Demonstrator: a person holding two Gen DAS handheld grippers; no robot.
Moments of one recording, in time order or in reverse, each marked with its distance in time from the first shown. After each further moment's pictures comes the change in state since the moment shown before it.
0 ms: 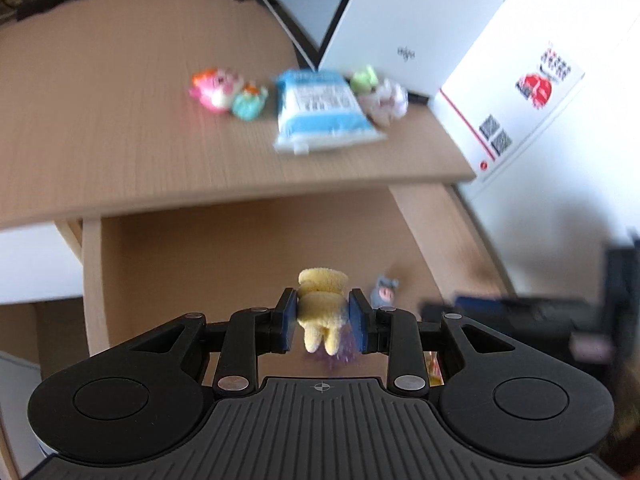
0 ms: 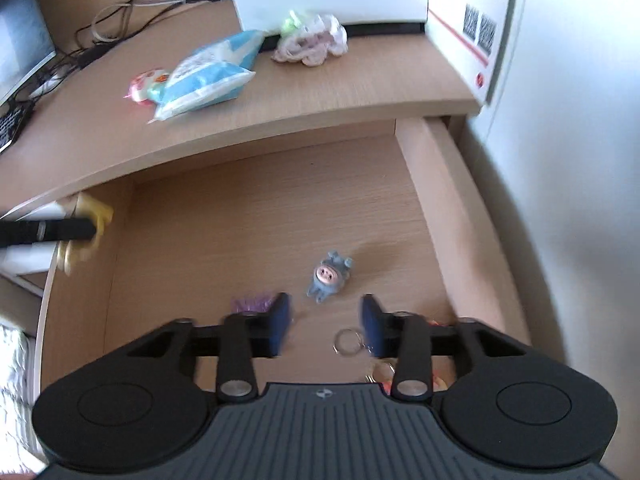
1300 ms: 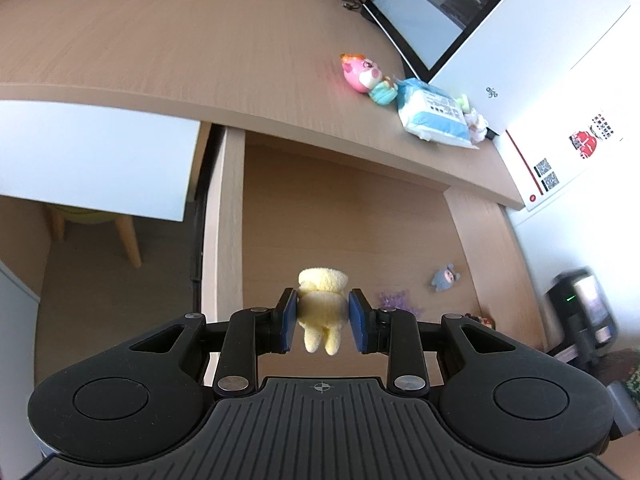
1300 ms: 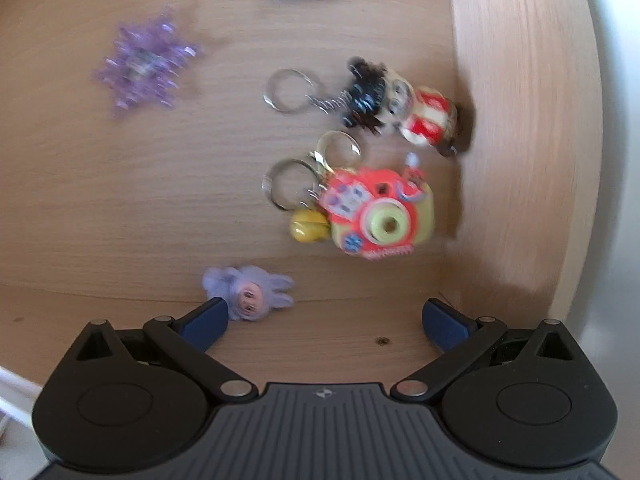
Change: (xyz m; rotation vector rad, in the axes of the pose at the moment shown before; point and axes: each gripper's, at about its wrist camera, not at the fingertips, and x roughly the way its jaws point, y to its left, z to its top) left arm -0.040 0.085 -0.065 -0.232 -0.090 0.033; right arm 0.072 0.001 -0.029 -0.159 0.688 -0.250
